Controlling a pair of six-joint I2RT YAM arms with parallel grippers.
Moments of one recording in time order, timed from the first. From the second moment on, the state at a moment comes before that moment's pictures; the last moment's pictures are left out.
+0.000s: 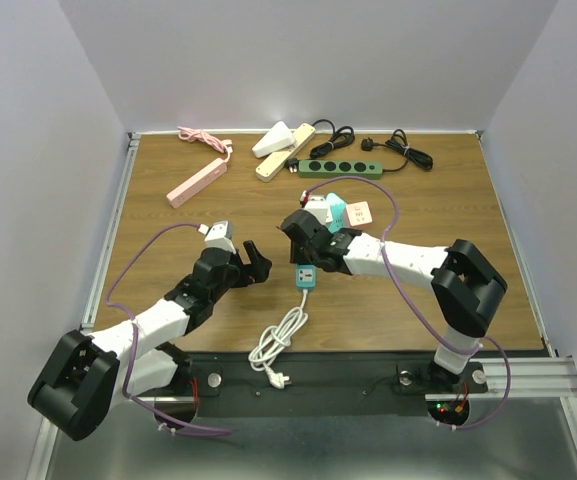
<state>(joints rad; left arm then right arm) -0.57 1.04 0.30 0.27 -0.10 -0.64 0.92 1.75 1.20 -0.32 0.44 0.74</state>
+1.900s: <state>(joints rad) -0.55 1.02 0.29 0.28 -0.06 -0.62 0.98 1.82 1.23 -0.37 0.59 0.79</state>
